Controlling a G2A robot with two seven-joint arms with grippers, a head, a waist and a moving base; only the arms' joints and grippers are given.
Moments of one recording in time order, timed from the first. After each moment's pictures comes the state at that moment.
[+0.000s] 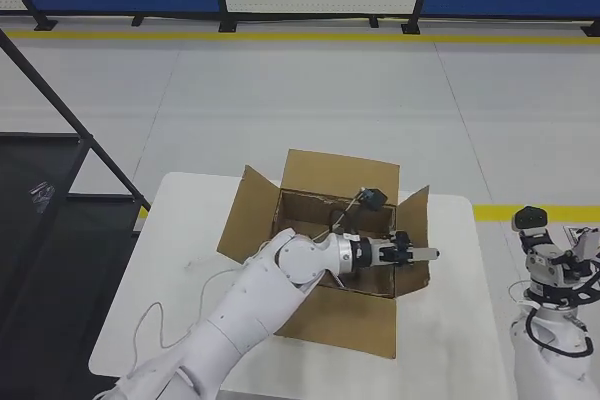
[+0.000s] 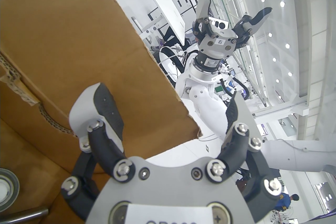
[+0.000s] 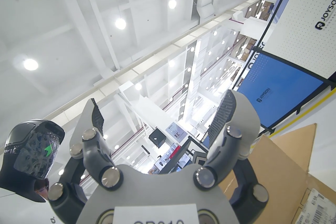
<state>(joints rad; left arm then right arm) 0.36 -1.63 -0.62 -0.75 -0.08 -0.58 -0.62 -1.17 -1.27 1.78 -1.39 0.63 -0.90 0.54</state>
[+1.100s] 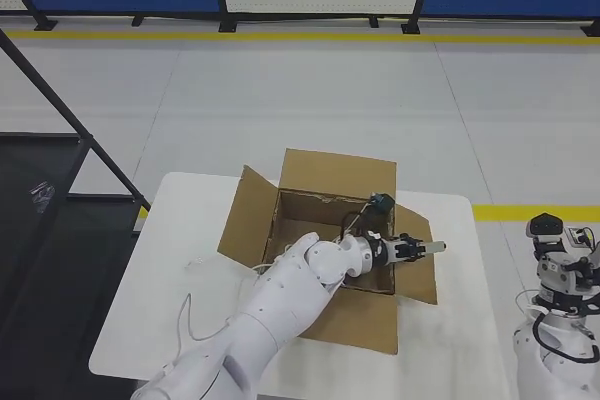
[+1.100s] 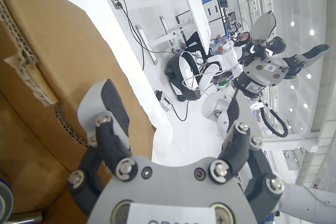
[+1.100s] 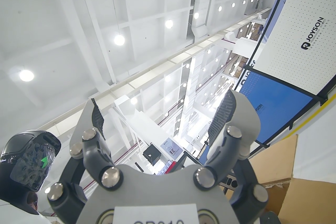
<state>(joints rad) 0.26 -1.84 -0.56 -0.36 -0.08 -0.51 -0.51 -1.20 -1.27 1.79 -1.41 0.60 -0.89 0.43</state>
